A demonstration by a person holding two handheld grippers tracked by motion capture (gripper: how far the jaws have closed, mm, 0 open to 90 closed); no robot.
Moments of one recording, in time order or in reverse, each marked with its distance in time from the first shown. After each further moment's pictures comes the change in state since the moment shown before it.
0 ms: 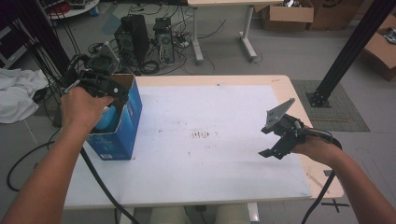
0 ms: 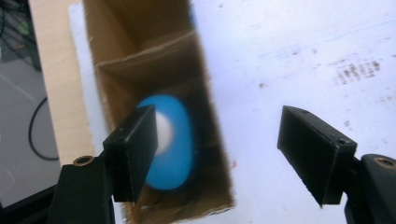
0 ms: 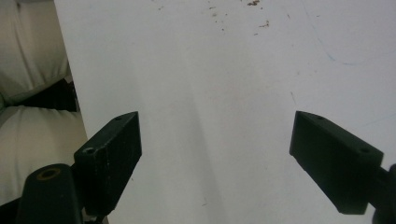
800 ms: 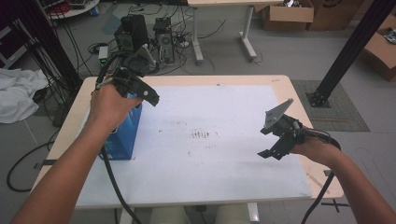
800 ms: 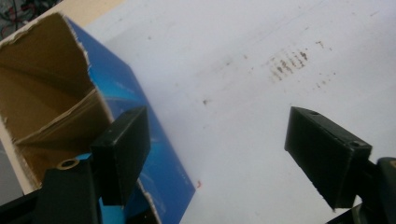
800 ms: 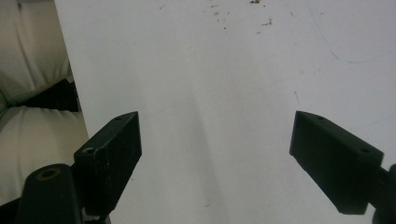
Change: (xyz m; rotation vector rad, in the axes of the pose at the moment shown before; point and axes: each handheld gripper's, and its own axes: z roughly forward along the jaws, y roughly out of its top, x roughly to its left) left arm -0.065 0.018 0.001 -0.034 -0.096 0.265; right arm 0.001 0.001 0.003 0.012 0.006 0.013
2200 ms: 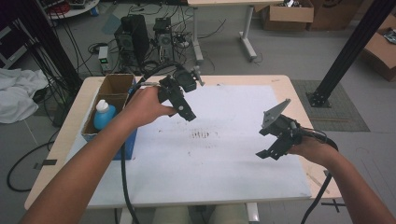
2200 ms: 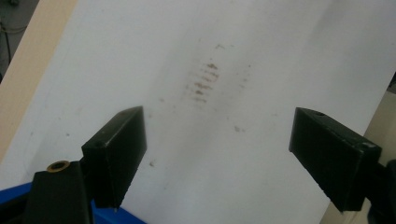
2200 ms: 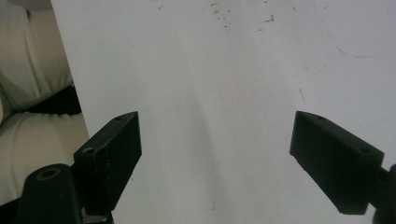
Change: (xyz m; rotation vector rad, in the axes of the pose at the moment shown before) left arm -0.075 0.037 0.036 -0.001 -0.198 0.544; right arm 0.000 0.002 0.006 0.008 0.010 0.029
